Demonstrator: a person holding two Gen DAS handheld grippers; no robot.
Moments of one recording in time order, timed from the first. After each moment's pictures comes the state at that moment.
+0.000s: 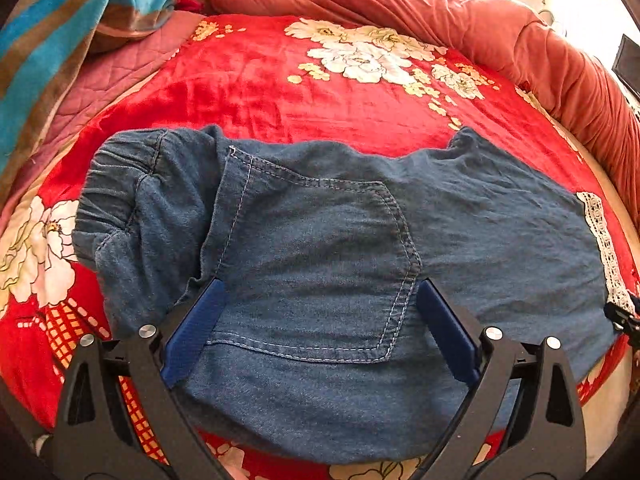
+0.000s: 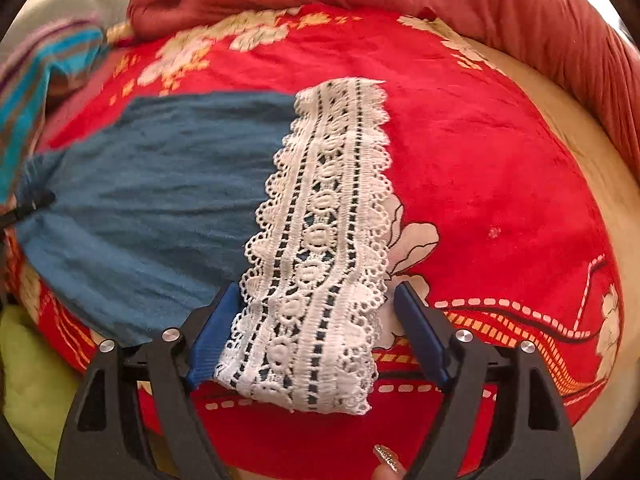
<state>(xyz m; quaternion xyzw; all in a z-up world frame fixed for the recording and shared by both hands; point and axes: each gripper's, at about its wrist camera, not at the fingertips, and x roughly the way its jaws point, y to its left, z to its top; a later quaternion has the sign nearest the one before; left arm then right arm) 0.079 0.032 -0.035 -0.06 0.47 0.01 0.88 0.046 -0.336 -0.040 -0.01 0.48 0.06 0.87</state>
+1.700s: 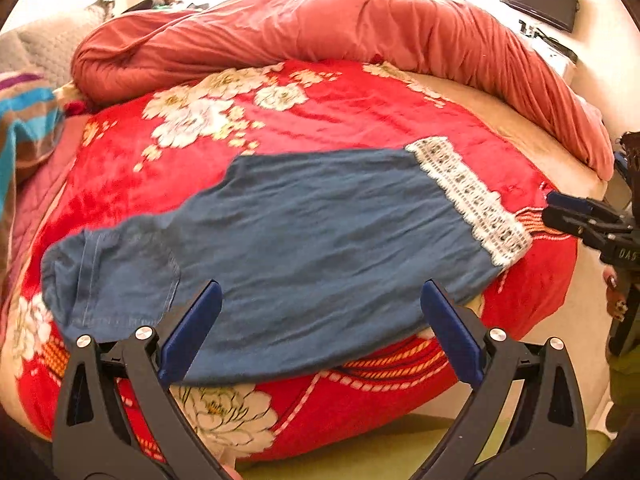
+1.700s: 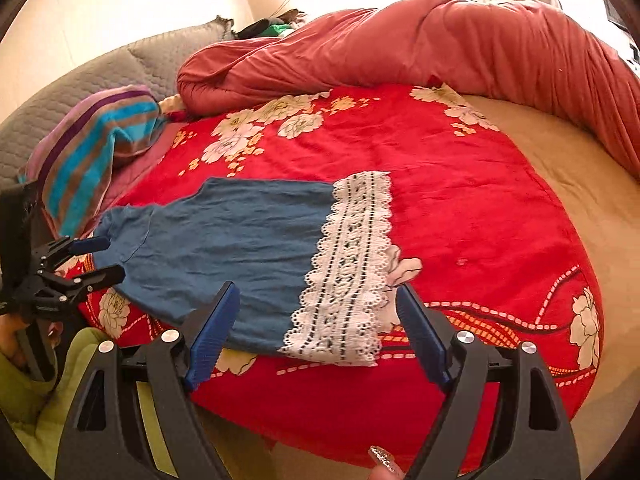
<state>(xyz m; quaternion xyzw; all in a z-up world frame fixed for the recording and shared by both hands) 0.021 -0.118 0.039 0.06 0.42 -0.16 0.89 -0.019 -0.370 0.023 0.08 0.37 0.13 0.91</state>
